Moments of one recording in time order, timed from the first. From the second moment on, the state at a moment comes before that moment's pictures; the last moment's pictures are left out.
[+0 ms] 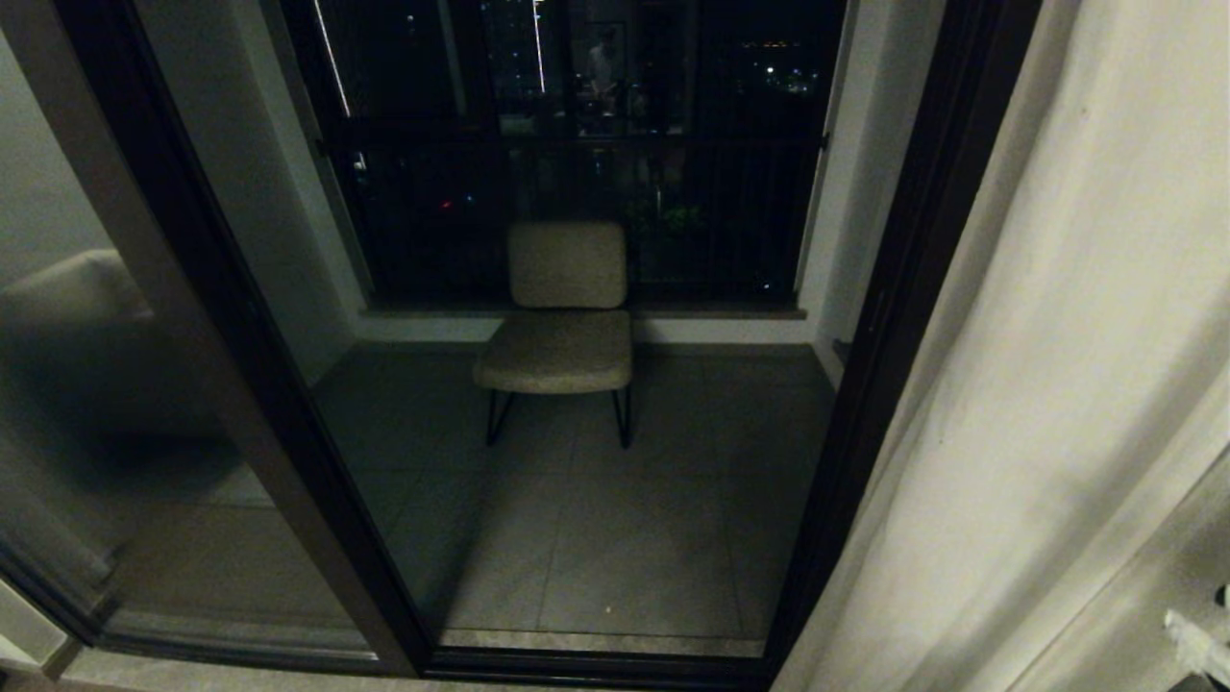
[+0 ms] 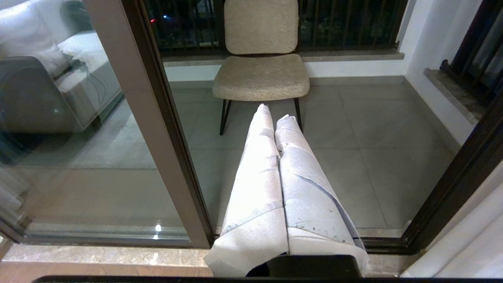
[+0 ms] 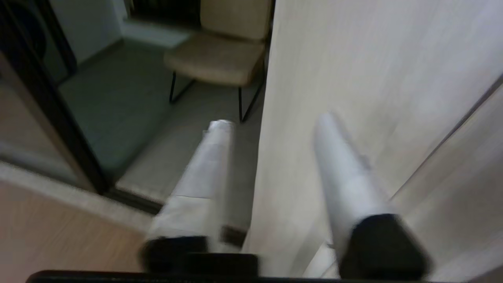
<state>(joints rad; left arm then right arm) 0.00 0.00 0.00 0.00 0.00 0.03 0.08 0.58 0.00 -0.52 0.17 -0.09</state>
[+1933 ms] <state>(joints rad) 0.00 0.00 0.00 0.00 0.00 0.03 0.00 0.00 0.00 -0.17 0.07 1.61</state>
